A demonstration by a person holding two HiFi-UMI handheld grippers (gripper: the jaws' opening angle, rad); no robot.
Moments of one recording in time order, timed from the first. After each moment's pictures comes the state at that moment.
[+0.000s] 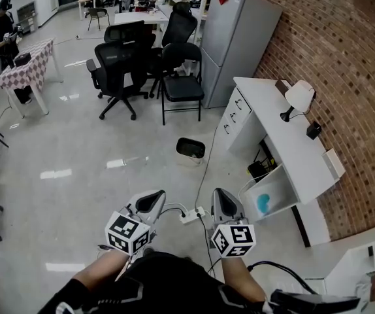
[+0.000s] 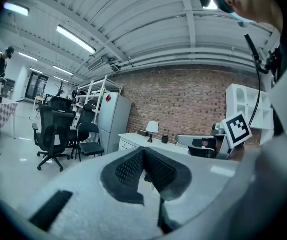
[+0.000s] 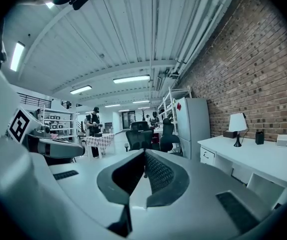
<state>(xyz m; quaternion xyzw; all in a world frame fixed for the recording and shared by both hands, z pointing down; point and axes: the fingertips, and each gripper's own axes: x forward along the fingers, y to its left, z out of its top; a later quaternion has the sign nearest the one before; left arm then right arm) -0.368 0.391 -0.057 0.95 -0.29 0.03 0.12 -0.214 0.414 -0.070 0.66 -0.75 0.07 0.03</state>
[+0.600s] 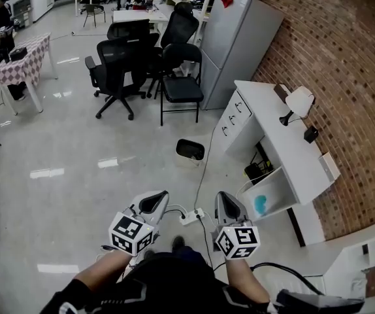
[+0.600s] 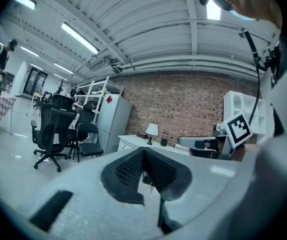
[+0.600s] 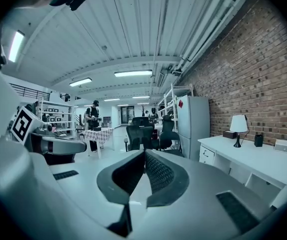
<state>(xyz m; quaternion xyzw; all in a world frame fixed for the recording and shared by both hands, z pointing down) -0.426 0.362 -0.045 0.95 -0.27 0.01 0.13 -0.273 0.396 -0.061 0.67 -0.74 0.07 0.07</state>
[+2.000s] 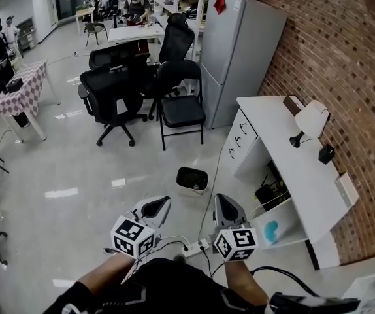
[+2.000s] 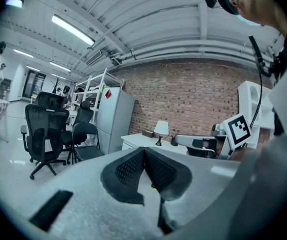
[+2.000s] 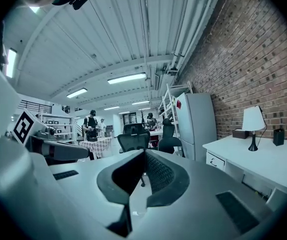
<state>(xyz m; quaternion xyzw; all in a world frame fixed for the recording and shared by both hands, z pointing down) -0.259 0.174 -0.055 0.95 -0.29 0.05 0.12 -0.116 0.197 -0.067 0.65 -0.76 0.08 0.01</state>
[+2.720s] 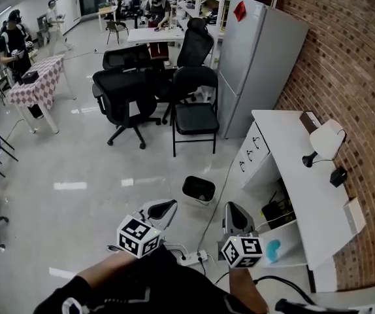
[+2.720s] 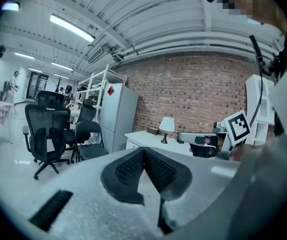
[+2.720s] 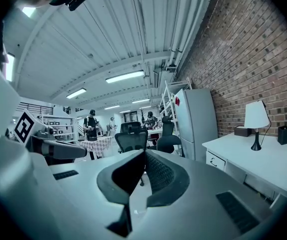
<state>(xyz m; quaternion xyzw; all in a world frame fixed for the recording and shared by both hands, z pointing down) -0.216 0.130 -0.040 0.94 -0.31 0.07 0.12 -0.057 0.153 -0.051 0.64 -0.76 0.10 0.01</state>
